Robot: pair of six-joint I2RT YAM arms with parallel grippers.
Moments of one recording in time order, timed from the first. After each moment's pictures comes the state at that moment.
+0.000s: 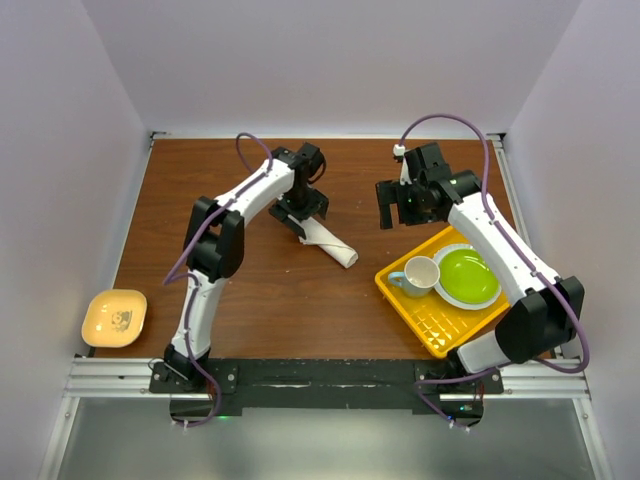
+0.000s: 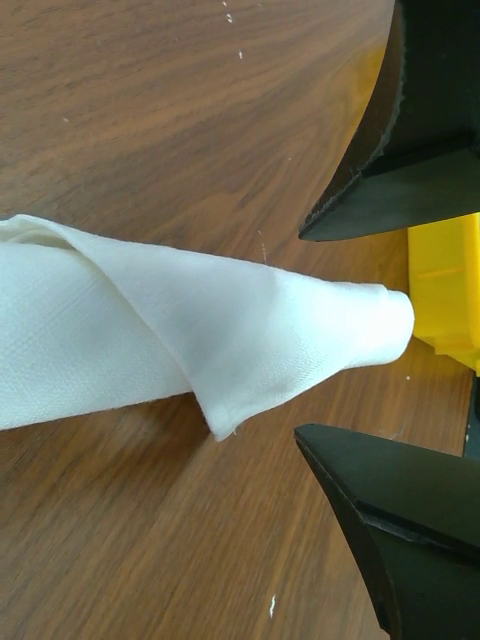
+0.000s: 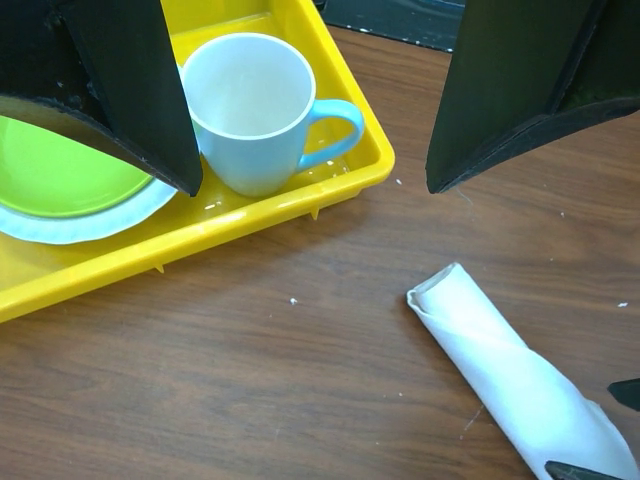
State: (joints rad) left arm -0.52 2.27 2.01 -1.17 0.00 -1.40; right arm 0.38 1.48 1.42 -0.94 0.05 0.20
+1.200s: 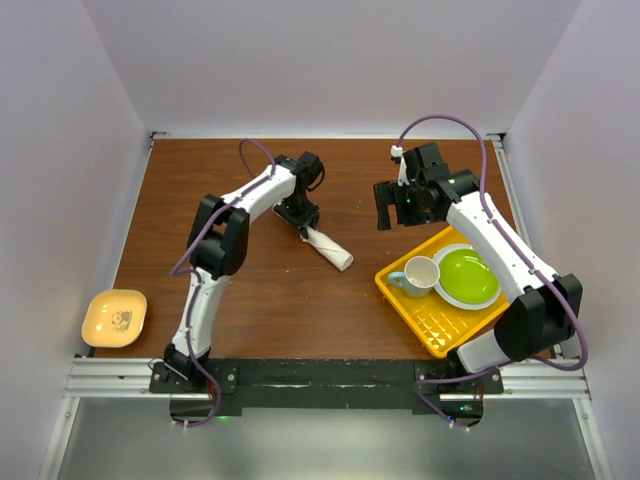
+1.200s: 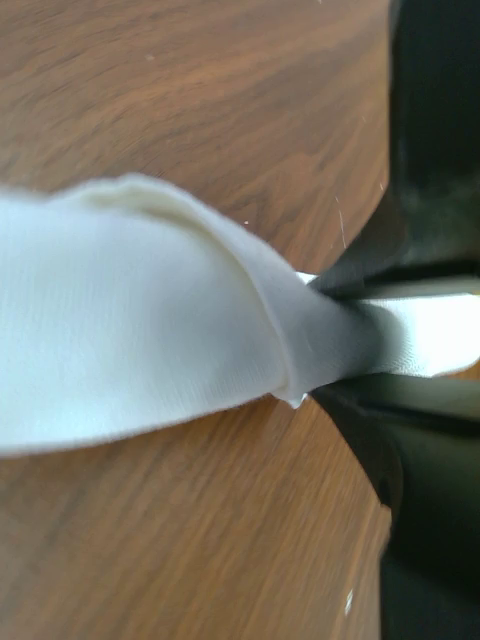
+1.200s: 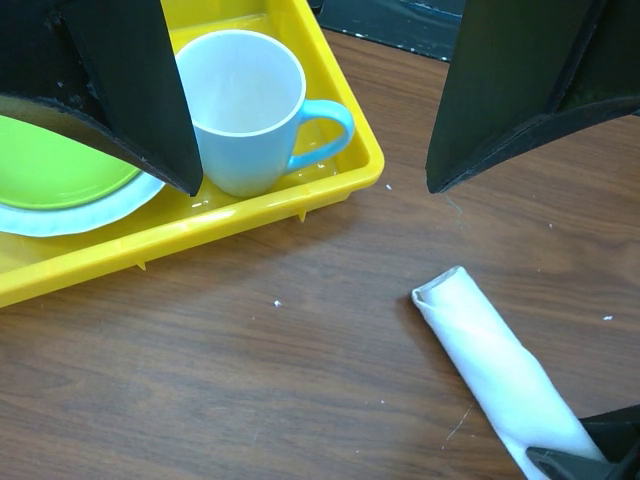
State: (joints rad) left arm -0.51 2.32 1.95 -1.10 -0.06 -1.38; right arm 0.38 1.49 1.42 -0.94 0.01 0.19
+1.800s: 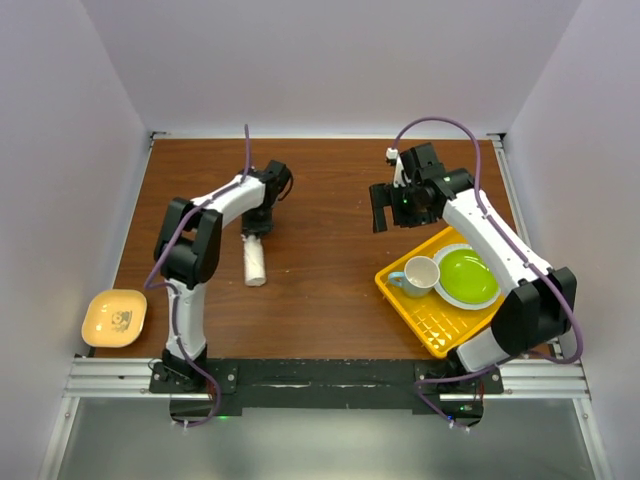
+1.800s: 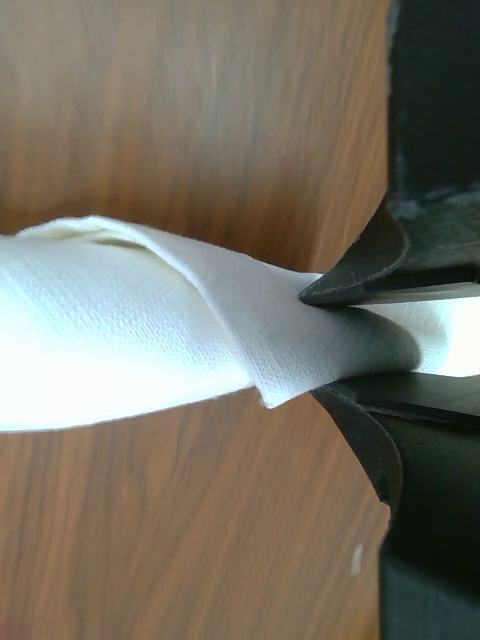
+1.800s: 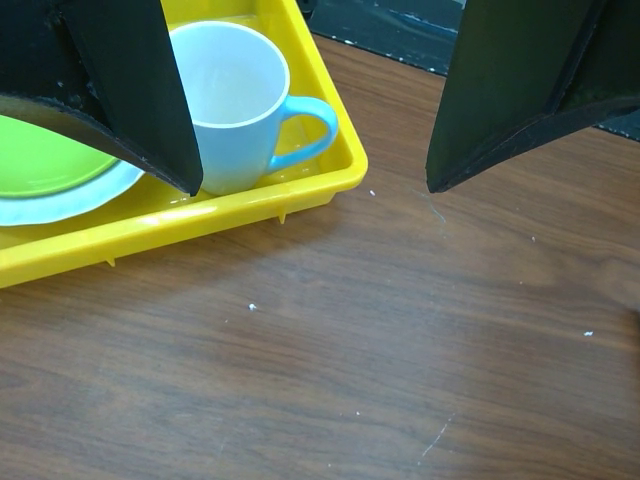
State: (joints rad) left arm -0.40 2.11 1.59 -0.92 -0.39 -0.54; right arm 0.38 1.52 1.42 -0.94 -0.05 0.19
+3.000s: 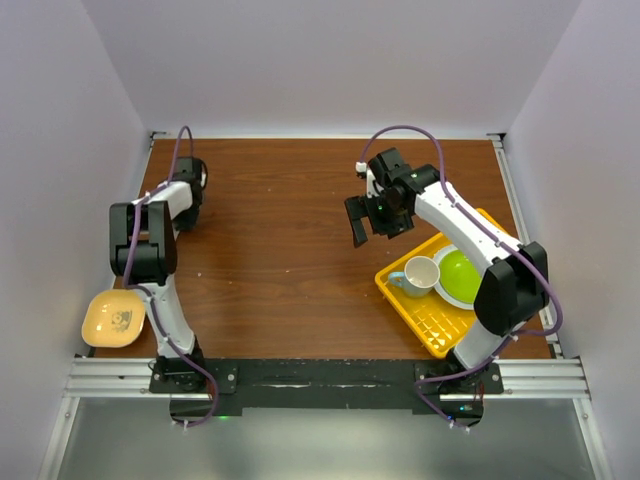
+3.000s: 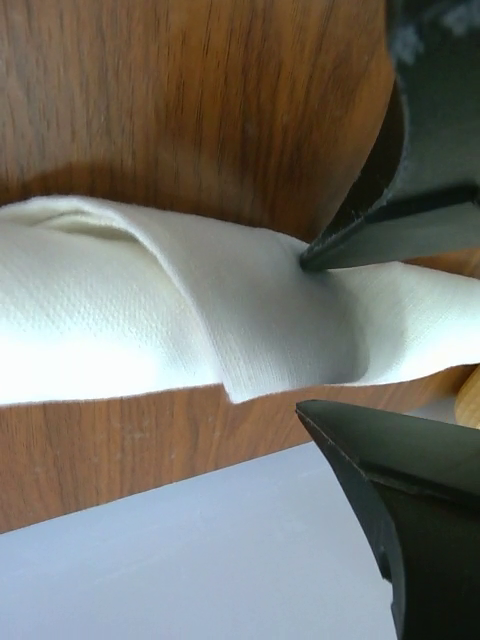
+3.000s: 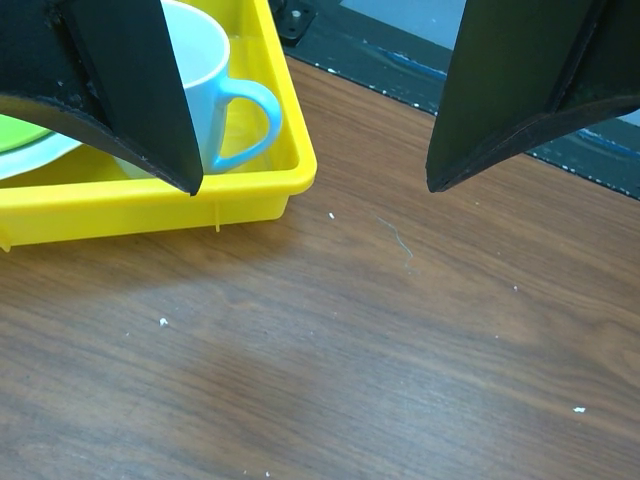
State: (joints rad) left arm 0.07 2.02 1.33 -0.44 -0.57 0.35; right arm 0.50 1.67 1.49 -1.01 -0.10 0.19
